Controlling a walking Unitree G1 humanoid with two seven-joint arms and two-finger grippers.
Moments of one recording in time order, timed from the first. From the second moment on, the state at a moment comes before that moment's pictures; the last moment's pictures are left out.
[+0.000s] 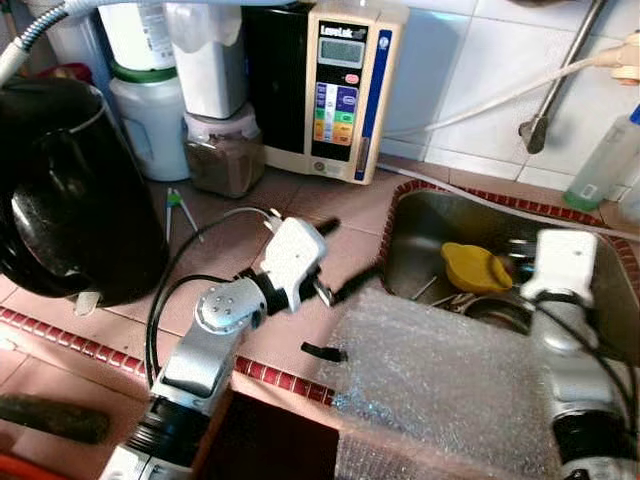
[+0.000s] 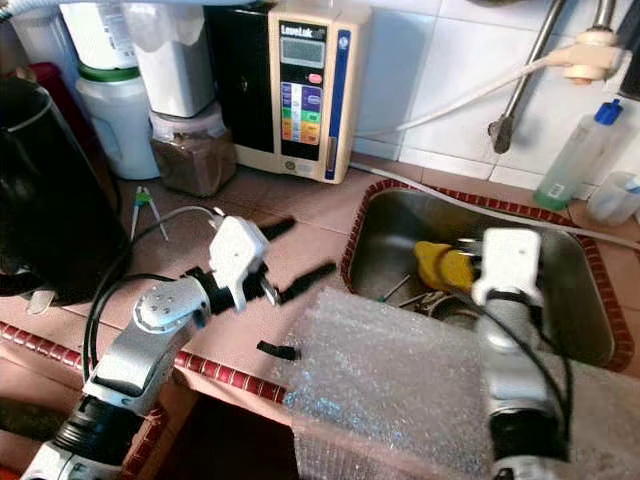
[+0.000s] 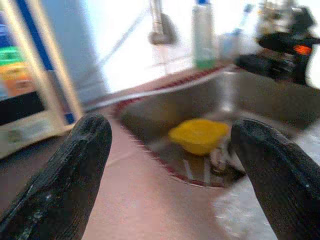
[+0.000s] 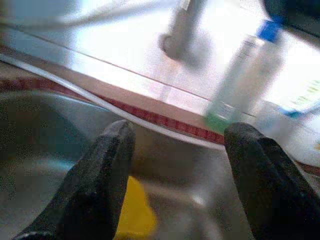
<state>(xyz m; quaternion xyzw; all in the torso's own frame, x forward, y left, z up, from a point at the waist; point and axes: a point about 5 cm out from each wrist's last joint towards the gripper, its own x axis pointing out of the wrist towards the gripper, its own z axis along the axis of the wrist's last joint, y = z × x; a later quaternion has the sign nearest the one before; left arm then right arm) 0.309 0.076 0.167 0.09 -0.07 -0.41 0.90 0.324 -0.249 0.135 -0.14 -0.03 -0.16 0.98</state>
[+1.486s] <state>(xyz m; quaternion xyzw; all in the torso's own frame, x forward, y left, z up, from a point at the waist) 0.274 0.162 0.134 0.08 -0.06 -0.12 0.99 0.270 -0.193 0.146 -0.11 -0.05 -0.04 0.99</state>
